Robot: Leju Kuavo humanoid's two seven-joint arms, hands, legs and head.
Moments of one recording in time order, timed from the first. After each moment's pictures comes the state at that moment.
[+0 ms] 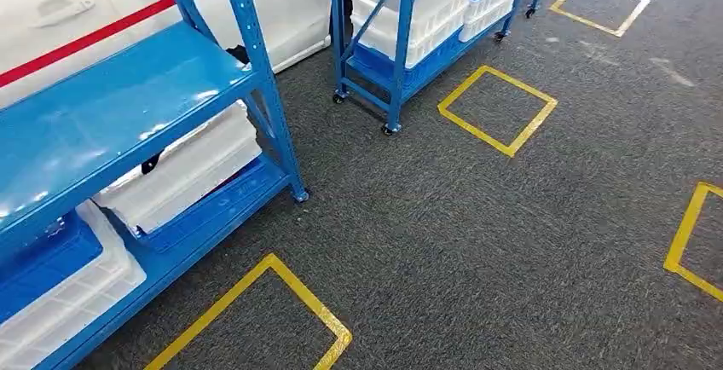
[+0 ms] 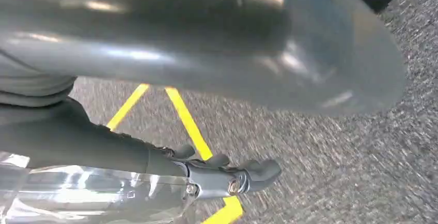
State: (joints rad) left arm -0.06 -0.08 1.23 -0.24 -1.30 0.06 -0.42; right arm -0.04 0.15 -1.33 -0.24 1.39 -0.09 -0.15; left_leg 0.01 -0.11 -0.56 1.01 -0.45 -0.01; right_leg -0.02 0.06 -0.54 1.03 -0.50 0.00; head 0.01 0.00
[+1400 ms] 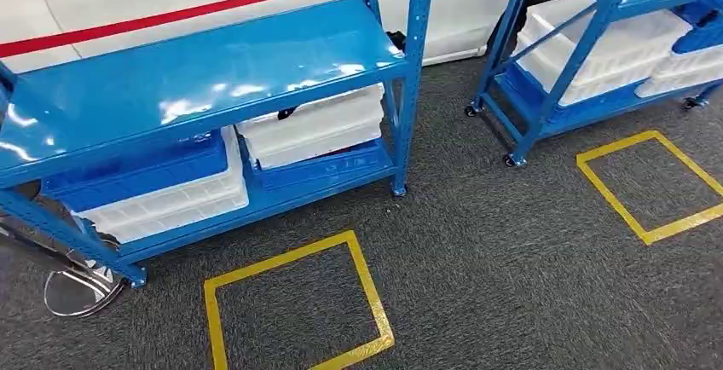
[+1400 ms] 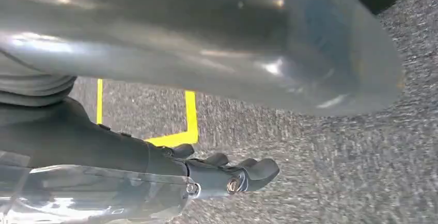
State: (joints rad) left arm -0.05 -0.09 1.23 -0.24 -1.31 0.04 -0.43; right arm -0.03 0.15 -1.33 -0.24 1.40 -0.08 -0.15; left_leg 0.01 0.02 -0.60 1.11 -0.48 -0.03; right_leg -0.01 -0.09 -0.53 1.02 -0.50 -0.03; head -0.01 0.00
